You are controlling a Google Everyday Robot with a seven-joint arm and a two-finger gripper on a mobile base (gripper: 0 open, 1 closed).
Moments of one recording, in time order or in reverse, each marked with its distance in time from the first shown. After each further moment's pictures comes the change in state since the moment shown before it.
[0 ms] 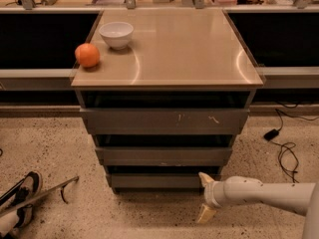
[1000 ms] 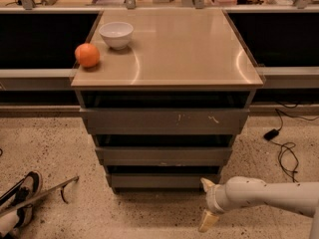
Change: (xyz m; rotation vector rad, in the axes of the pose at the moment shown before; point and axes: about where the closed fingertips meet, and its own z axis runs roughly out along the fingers) arm -0.004 0.028 -0.025 -0.083 0.033 0.057
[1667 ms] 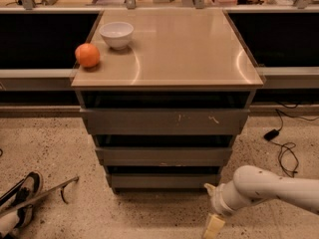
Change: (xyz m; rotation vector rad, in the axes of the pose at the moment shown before) arm -0.022 0.042 -0.066 -0.183 0.000 0.125
